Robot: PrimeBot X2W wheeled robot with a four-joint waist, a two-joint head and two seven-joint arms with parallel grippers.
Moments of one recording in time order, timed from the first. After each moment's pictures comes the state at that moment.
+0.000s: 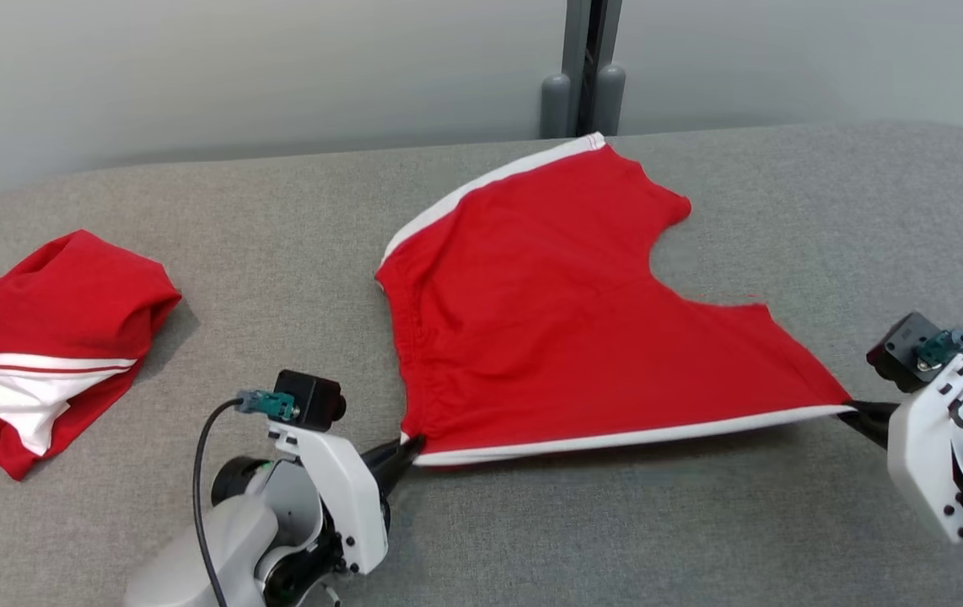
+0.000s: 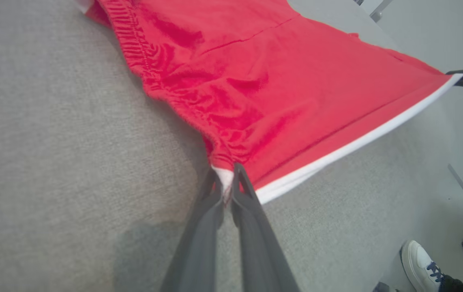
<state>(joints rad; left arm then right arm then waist) -0.55 0.26 -0.90 0.65 -1.03 -0.13 0.13 -0.83 -0.84 1.28 0.38 0.85 0.13 0.24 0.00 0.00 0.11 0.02</state>
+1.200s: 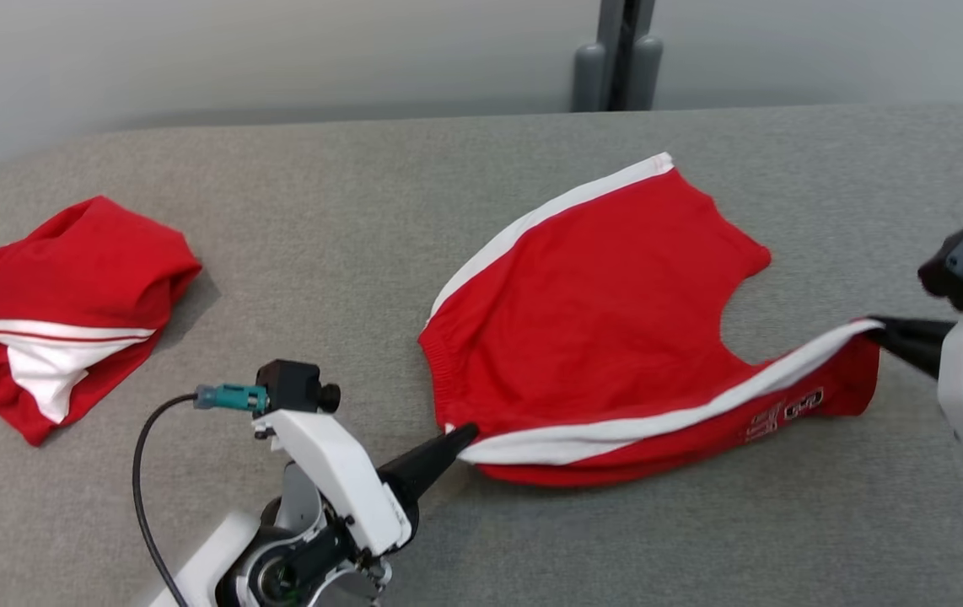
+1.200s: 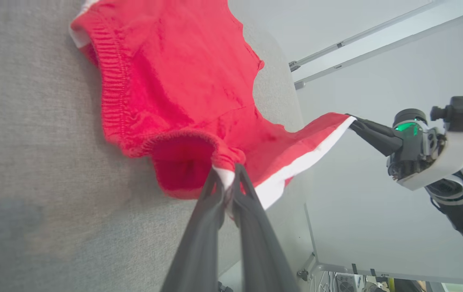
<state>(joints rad) -0.33 0.35 -0.70 0.06 -1.44 0.11 0.35 -0.96 -1.00 1.28 0.11 0.93 0.13 0.31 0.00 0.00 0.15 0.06</state>
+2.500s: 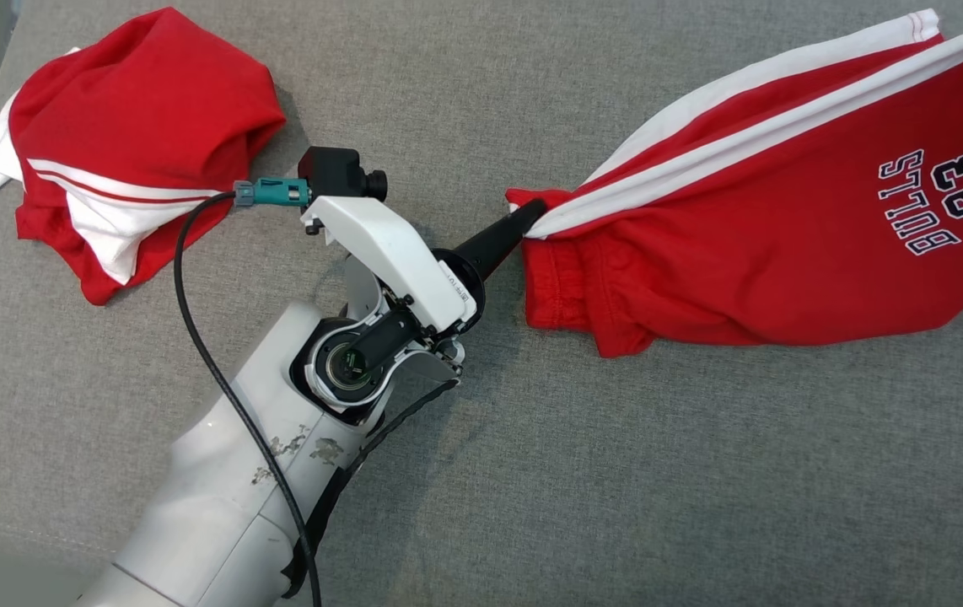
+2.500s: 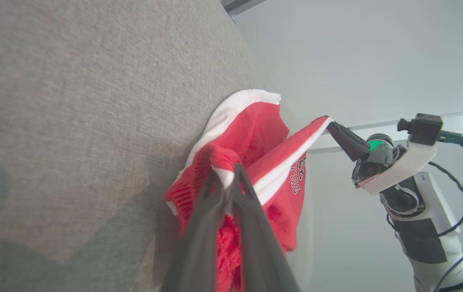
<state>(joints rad) -0.76 0.07 -0.62 0.47 -1.51 -0.03 0.34 -1.39 -0.87 1.28 0.51 0.94 0.13 0.31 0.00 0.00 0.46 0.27</state>
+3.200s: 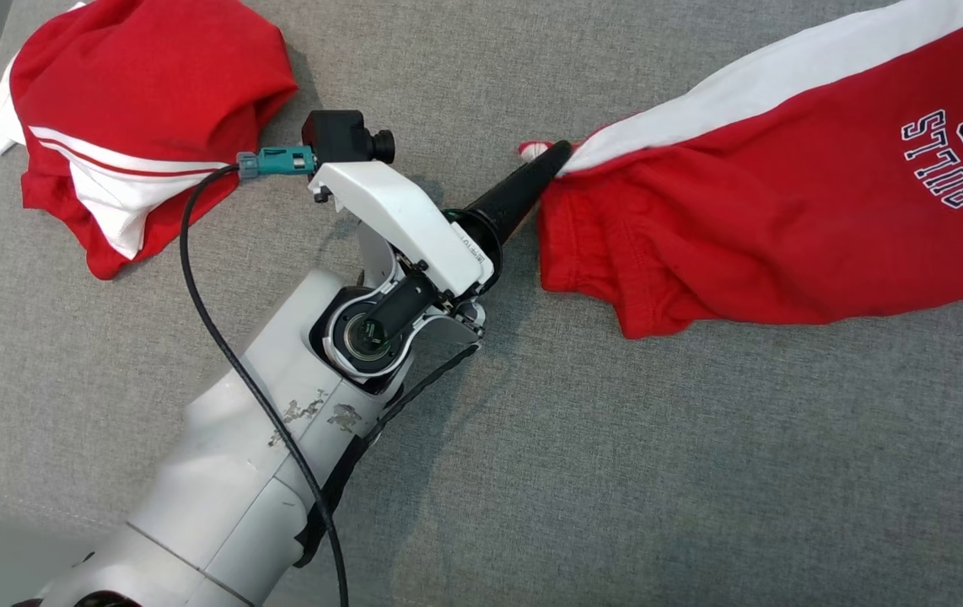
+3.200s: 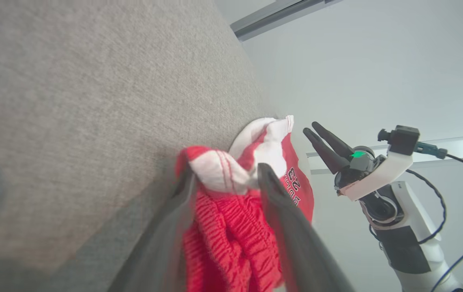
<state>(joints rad) -0.86 0.05 -0.69 0.55 -1.60 -0.09 0.24 -1.45 -0.81 1.28 0.64 0.91 0.13 0.23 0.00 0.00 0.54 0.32</state>
